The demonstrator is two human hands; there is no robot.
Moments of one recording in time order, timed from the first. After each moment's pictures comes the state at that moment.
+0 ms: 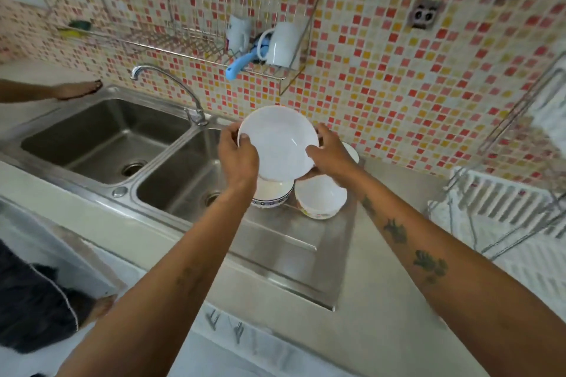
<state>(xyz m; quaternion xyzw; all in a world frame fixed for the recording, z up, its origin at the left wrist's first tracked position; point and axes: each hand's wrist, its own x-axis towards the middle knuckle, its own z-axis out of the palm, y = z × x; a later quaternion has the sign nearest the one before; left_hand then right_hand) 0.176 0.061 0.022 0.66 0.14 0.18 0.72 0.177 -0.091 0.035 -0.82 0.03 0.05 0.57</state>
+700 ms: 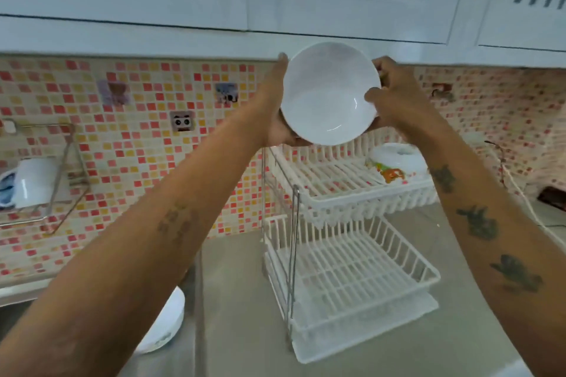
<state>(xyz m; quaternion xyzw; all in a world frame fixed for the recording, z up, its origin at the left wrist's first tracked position) 0.081 -0.233 0.277 0.51 -0.32 -0.43 0.67 -0.056 -0.365 0.279 -0.80 0.19 -0.41 0.39</state>
